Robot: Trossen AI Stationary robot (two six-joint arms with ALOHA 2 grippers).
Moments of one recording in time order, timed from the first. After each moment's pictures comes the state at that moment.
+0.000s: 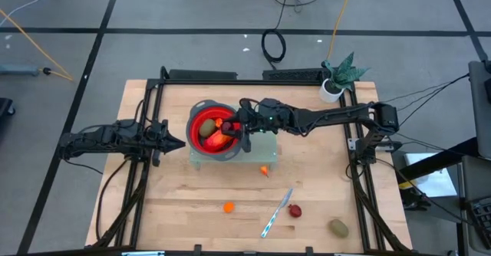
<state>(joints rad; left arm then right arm) 0.02 0.01 0.22 -0.41 0.08 -0.35 -0.09 1.73 1.26 0.29 -0.13 0.06</state>
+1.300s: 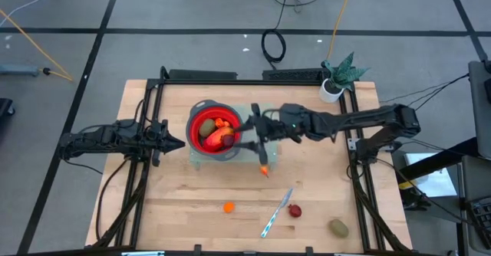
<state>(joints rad) 0.02 0.01 0.22 -0.41 0.08 -0.35 0.04 1.54 1.26 0.19 -0.13 -0.05</state>
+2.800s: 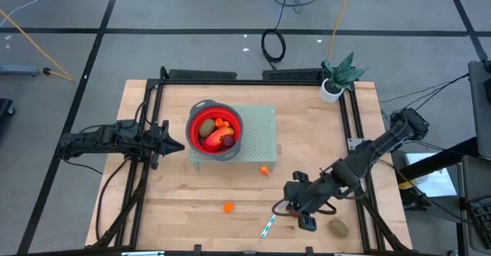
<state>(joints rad) 0.02 0.01 0.22 -0.44 0.14 -0.22 0.61 1.49 1.26 -0.66 0.03 0.72</state>
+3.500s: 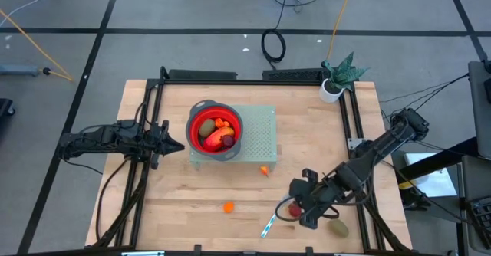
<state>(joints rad) 0.02 0.01 0.22 -0.44 0.14 -0.21 0.65 1.49 1.26 -0.81 0.13 0.87</state>
